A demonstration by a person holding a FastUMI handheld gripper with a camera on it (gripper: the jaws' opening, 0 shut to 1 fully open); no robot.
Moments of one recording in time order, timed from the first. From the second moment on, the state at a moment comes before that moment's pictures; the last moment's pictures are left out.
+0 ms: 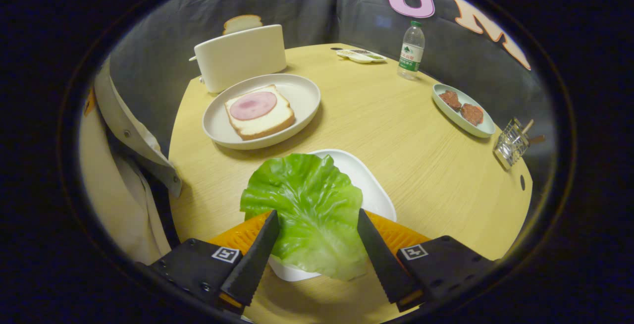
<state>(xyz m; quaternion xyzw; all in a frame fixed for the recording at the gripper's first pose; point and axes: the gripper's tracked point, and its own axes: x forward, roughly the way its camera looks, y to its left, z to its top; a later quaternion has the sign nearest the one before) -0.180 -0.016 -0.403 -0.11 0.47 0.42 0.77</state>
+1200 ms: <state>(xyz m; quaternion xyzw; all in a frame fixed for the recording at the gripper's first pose) -0.178 -0.007 -0.373 -0.13 0.46 0.39 0.79</state>
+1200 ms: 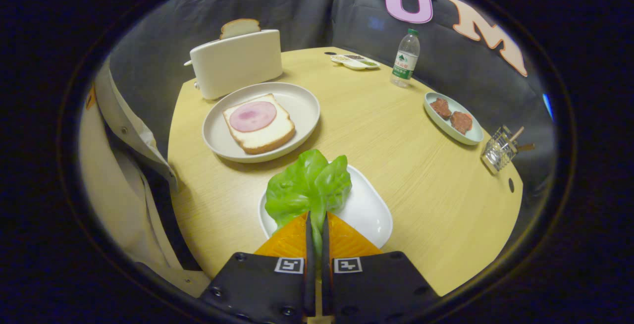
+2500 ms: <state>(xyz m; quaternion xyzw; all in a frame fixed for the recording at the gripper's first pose) -0.146 0.114 -0.296 -0.15 0.39 0.44 0.80</state>
